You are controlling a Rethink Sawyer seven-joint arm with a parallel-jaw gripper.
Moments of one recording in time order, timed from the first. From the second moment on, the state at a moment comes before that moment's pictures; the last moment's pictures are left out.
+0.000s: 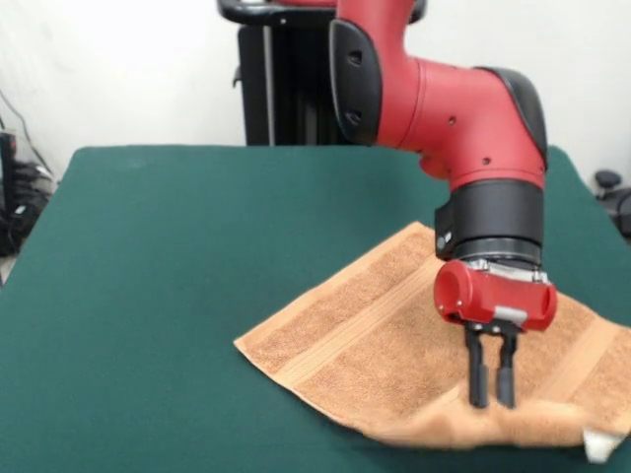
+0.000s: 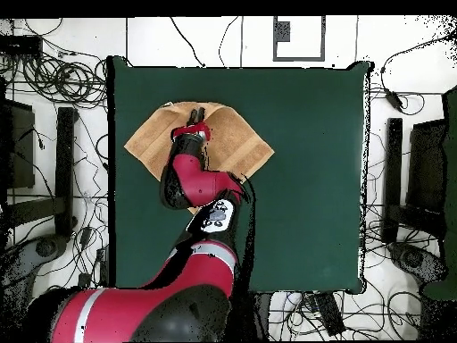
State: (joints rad) arm 0.17 -0.18 -0.25 1.39 0.04 -0.55 1.57
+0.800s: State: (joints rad) arm 0.16 -0.26 -0.25 1.41 0.04 -0.55 1.57
